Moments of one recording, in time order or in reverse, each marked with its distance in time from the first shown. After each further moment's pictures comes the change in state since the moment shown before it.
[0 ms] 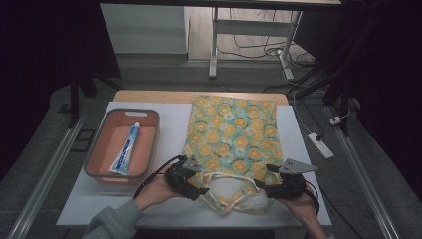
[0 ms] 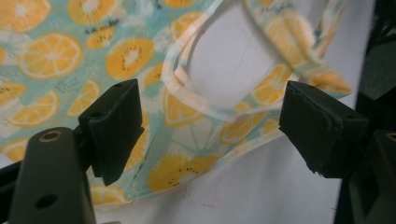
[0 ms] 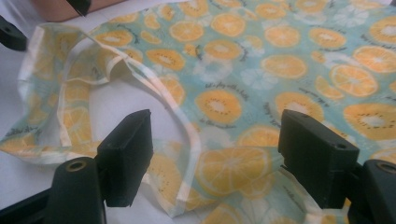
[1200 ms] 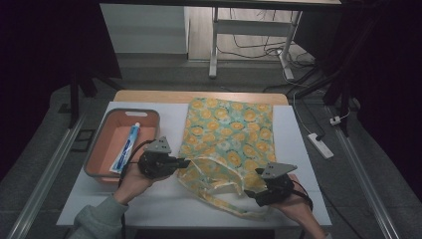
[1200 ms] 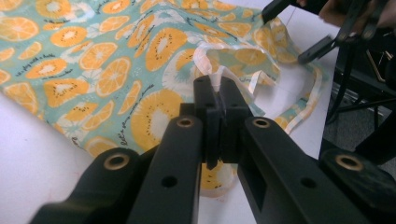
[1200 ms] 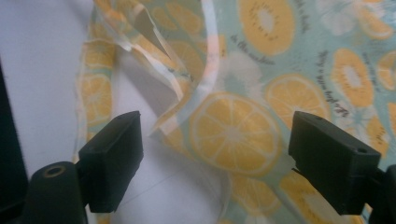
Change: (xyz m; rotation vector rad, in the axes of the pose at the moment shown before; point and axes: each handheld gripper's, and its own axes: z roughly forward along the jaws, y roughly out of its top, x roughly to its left) left arm 0.028 -0.016 -0.077 -0.269 -0.008 -0.126; right arm 0.025 0.017 0.020 0.164 0.086 -0.183
